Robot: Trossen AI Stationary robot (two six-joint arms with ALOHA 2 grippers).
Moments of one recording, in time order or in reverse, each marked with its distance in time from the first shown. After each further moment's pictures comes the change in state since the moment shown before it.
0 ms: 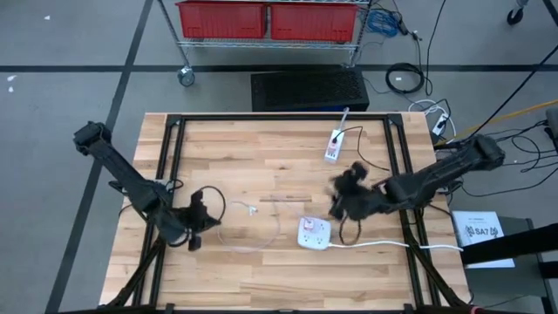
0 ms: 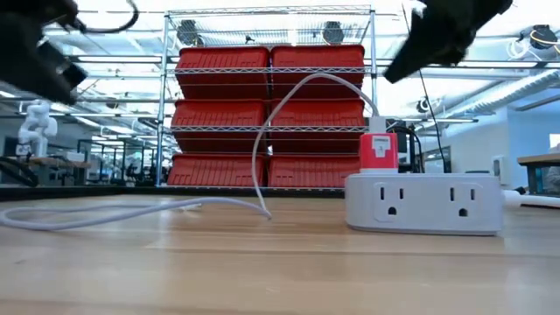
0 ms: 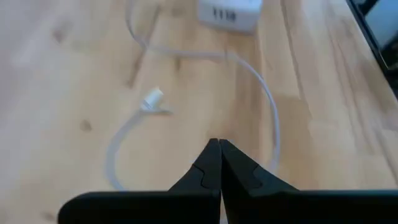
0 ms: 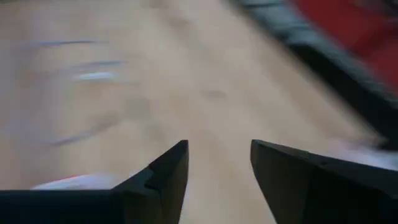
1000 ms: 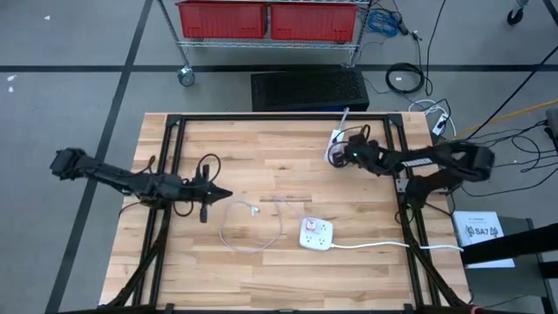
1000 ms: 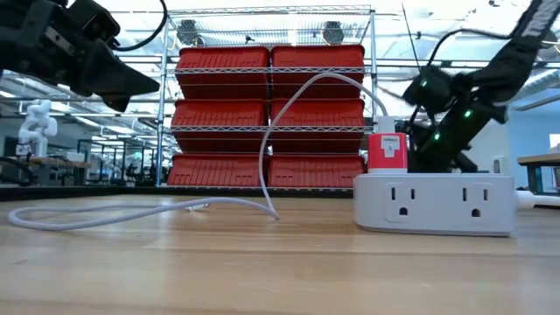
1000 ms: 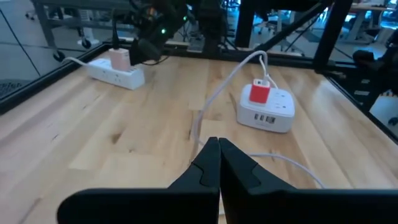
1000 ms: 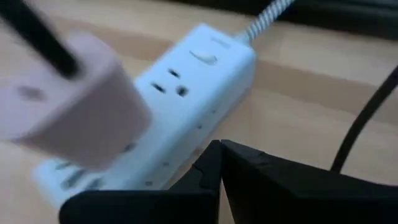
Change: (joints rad) left arm 0.567 -0.292 -0.322 0.649 0.334 0.563; right arm -0.898 0.118 -0.528 0.733 -0.285 -0.008
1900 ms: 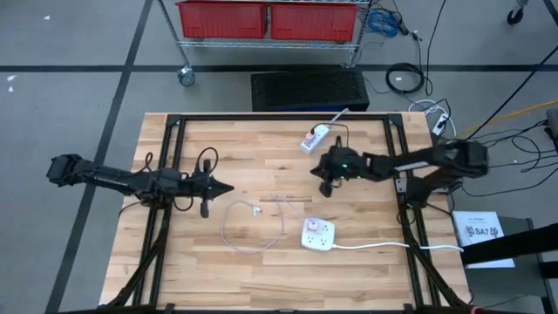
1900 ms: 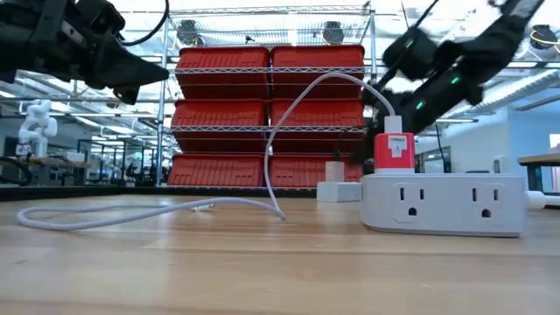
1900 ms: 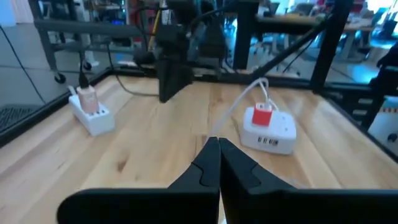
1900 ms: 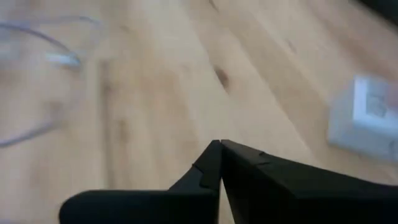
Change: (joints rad) left arm 0.111 0.000 0.001 0.084 0.108 0.055; right arm 0.247 0.088 0.171 0.078 -0.428 -0.446
